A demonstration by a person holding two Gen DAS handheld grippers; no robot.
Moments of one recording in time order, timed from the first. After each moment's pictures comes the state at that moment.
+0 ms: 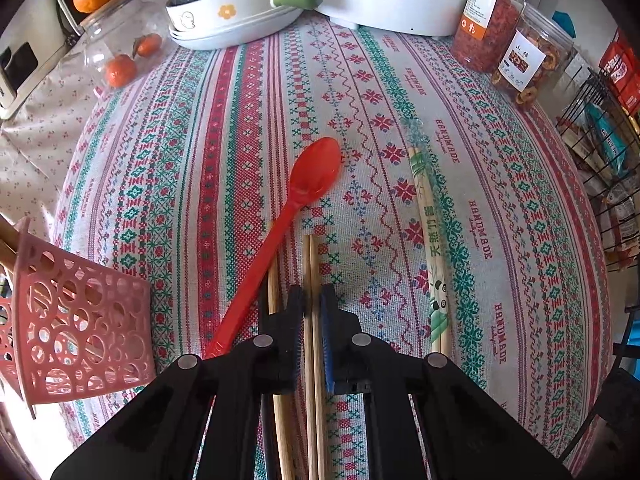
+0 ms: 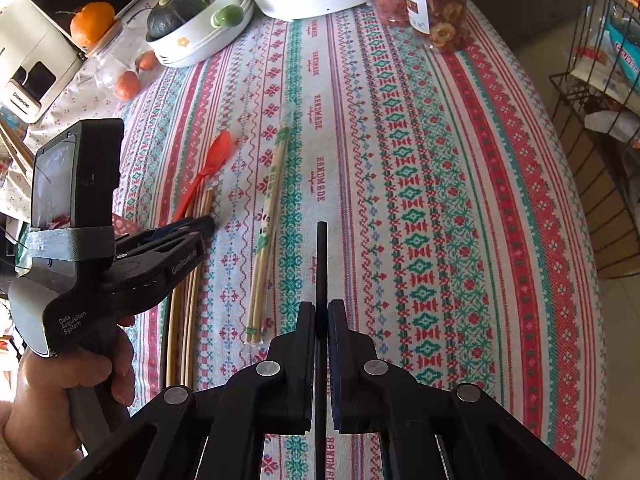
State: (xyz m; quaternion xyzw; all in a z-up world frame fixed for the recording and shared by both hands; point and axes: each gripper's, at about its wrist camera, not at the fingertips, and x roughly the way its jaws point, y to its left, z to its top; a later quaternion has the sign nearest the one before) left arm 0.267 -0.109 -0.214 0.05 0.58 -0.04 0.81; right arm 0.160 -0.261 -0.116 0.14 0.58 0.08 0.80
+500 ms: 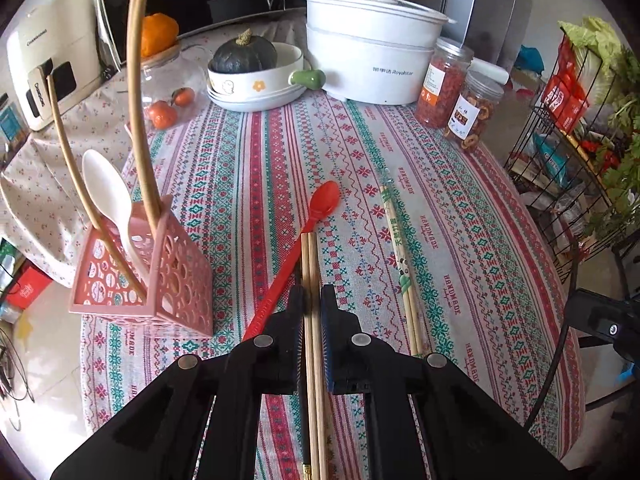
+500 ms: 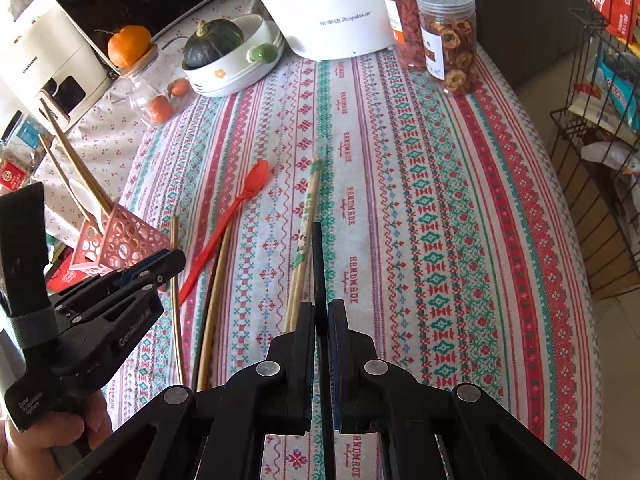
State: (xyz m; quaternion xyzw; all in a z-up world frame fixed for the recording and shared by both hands) left arm 0.185 -0.071 -0.139 0.03 0.48 -0.08 0.87; right arm 0.134 -0.247 -0.077 0.14 0.53 0.09 0.83
